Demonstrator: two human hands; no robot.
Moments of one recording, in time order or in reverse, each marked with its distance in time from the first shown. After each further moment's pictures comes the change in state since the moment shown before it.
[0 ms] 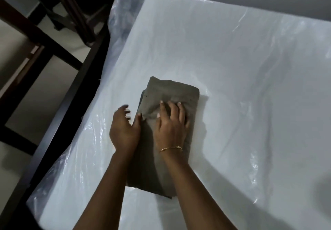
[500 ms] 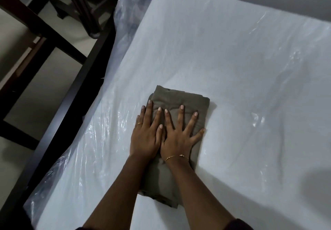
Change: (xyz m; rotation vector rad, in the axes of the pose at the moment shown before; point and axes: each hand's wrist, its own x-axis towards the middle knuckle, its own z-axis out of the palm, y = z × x) left_hand 0.009 -0.031 0.056 0.191 -0.191 0.488; right_hand 0.001 0.033 0.053 -0.343 -0.047 -0.010
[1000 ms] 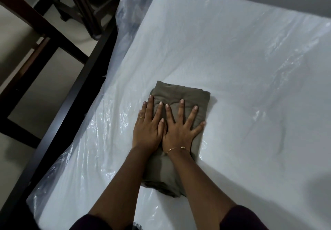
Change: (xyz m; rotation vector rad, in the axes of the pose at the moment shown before) left_hand 0.008 0.000 0.001 0.063 -0.006 0.005; right_hand 0.012 -0.002 0.009 -0.021 0.005 -0.008
